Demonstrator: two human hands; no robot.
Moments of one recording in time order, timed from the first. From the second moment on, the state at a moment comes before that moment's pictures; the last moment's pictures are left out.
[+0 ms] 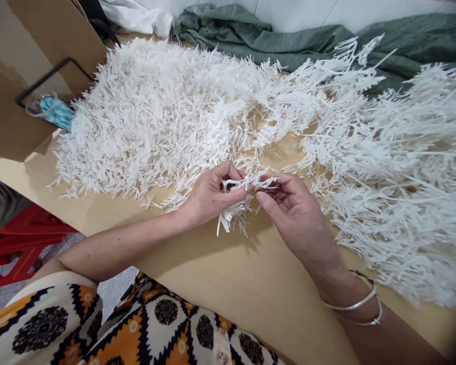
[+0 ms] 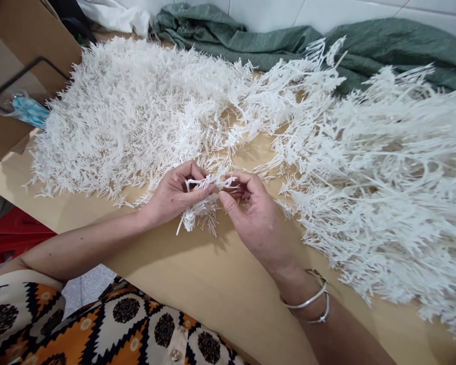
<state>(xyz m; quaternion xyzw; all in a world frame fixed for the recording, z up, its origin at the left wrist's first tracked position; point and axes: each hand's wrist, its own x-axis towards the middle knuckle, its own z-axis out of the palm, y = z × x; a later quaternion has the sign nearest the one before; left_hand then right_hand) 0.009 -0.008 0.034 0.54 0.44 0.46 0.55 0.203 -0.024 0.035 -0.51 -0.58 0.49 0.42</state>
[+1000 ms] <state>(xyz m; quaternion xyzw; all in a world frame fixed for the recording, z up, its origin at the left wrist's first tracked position) 0.001 -0.008 0.032 0.59 0.47 0.39 0.53 0.229 -0.003 0.039 -0.54 -0.67 0.22 0.45</state>
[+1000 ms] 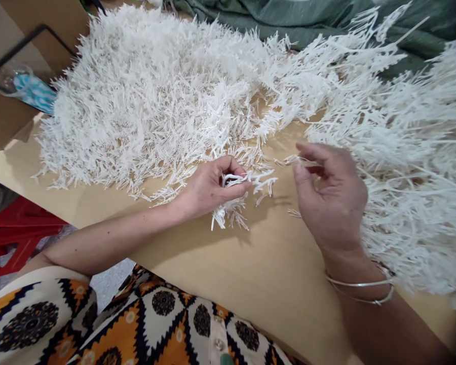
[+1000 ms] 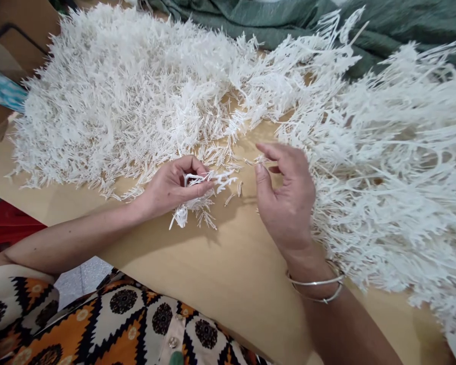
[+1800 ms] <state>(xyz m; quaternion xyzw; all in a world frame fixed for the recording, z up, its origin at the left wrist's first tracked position) 0.001 -0.007 0.045 0.72 0.40 0.31 0.48 0.213 -0.006 0.018 -0.49 -0.54 0.45 0.52</state>
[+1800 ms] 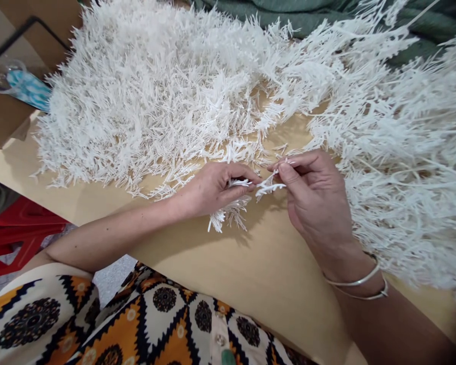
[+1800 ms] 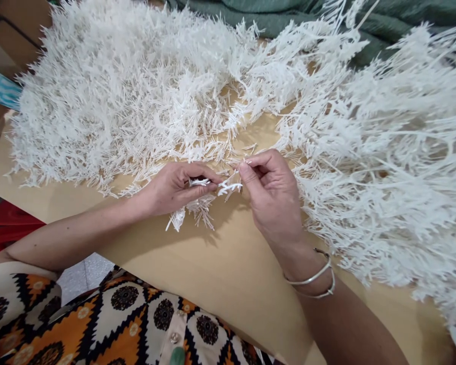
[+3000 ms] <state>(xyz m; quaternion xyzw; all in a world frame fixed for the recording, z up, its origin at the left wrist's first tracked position) 0.002 0.052 0.137 0.45 0.36 0.54 0.62 0.177 0.019 0.134 -0.48 -0.67 0.27 0.50</state>
